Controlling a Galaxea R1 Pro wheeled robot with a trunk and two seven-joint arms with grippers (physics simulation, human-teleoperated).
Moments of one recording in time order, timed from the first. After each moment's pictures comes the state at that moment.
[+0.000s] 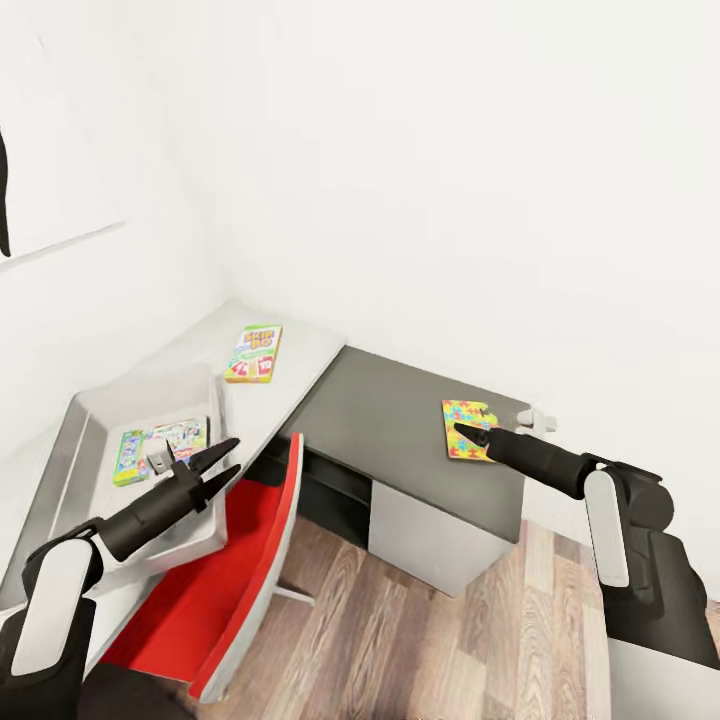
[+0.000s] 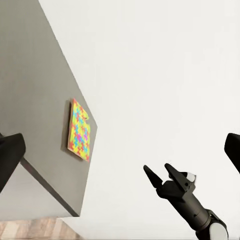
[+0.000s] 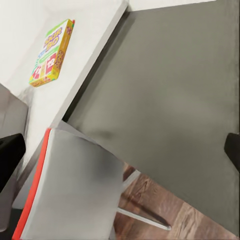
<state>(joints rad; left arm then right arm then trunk) -0.37 0.05 0.36 -1.55 1.06 1.03 -0.40 -0.56 -0.03 -0.27 -1.61 -0.28 1.02 0.49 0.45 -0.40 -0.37</state>
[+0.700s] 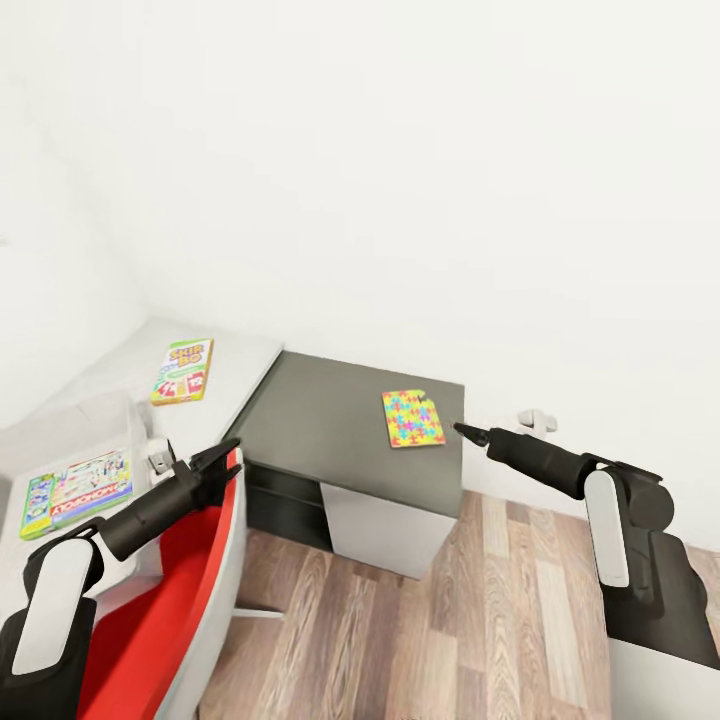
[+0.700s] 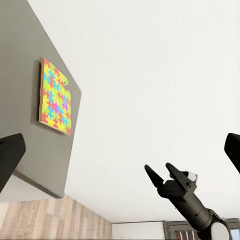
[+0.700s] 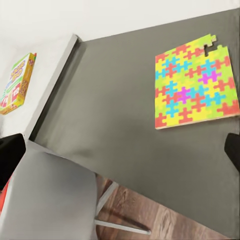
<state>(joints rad) -0.37 0.05 0.36 -1.55 1.06 1.03 -0.40 -0.56 -0.03 -0.27 -1.61 -0.28 1.02 0.49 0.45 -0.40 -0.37</state>
